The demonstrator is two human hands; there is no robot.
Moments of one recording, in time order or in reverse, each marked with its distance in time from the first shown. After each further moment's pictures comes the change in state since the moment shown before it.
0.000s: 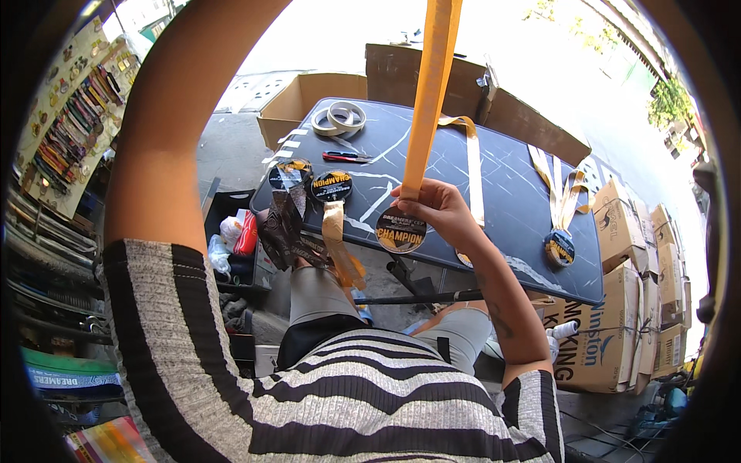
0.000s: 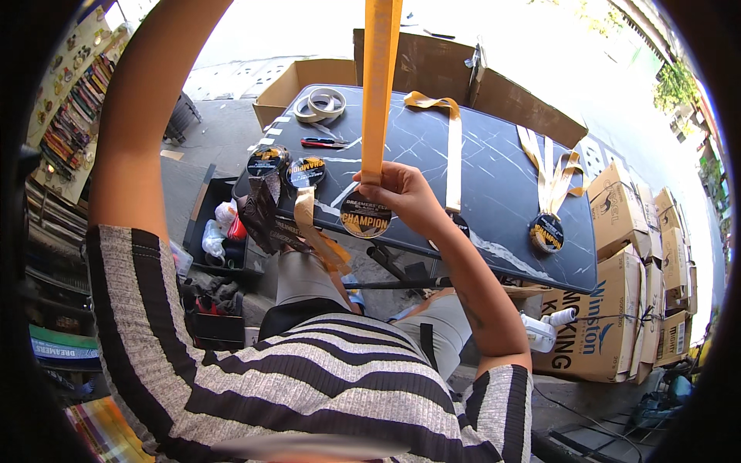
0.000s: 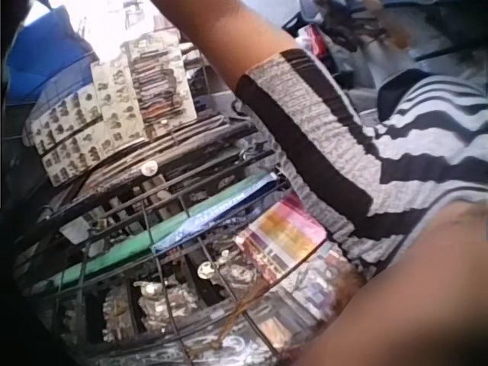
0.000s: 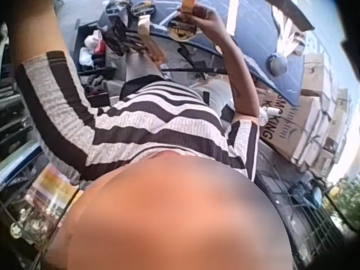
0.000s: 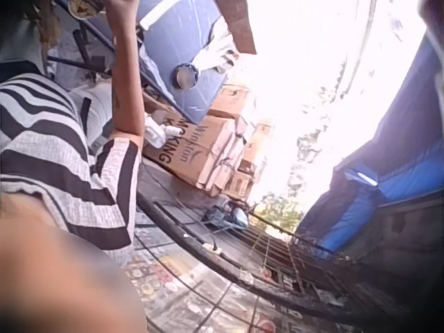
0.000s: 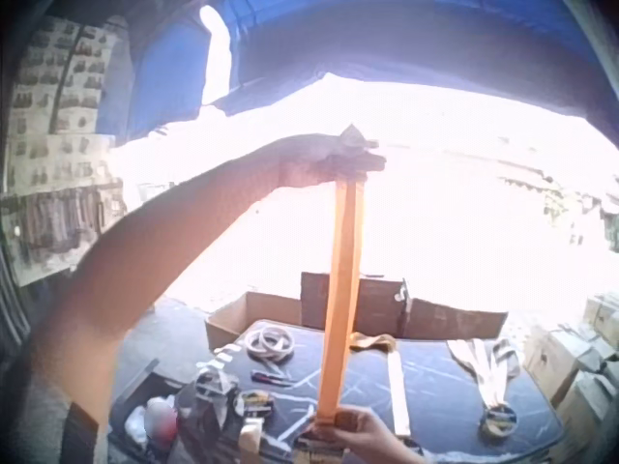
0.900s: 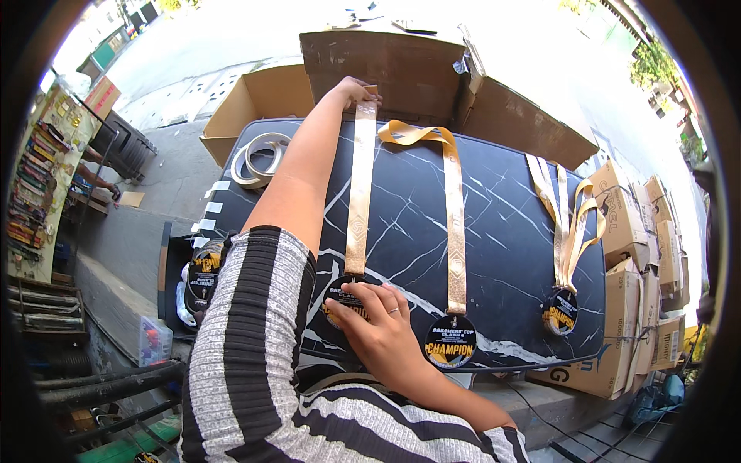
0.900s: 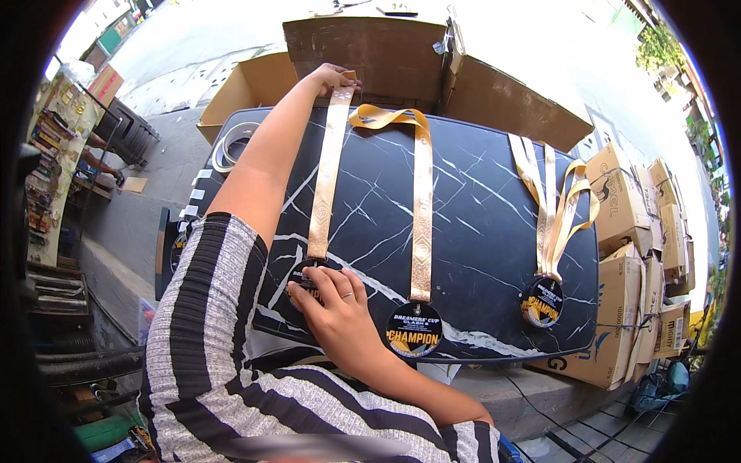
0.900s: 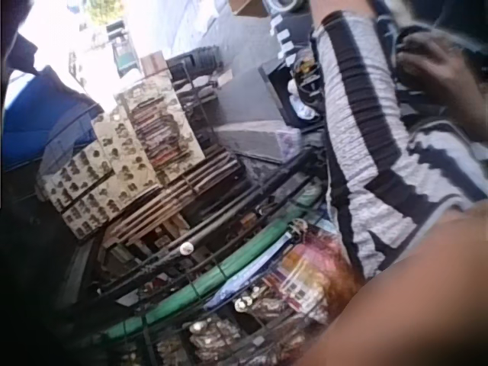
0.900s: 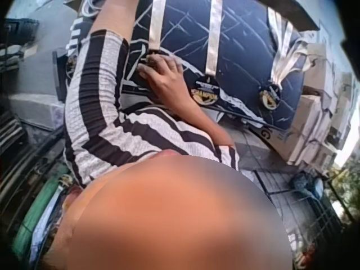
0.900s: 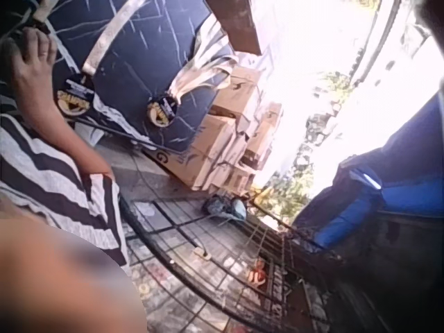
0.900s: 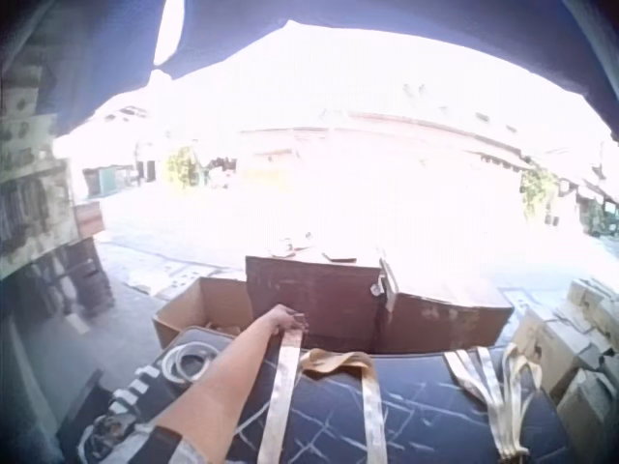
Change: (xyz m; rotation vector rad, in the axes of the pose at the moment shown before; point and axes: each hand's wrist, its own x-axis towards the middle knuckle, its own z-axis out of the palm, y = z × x) left_hand 0.004 -0.518 -0.013 -0.272 0.487 -0.911; right_hand -0.004 0.036 0.026 -1.011 0.251 -0.147
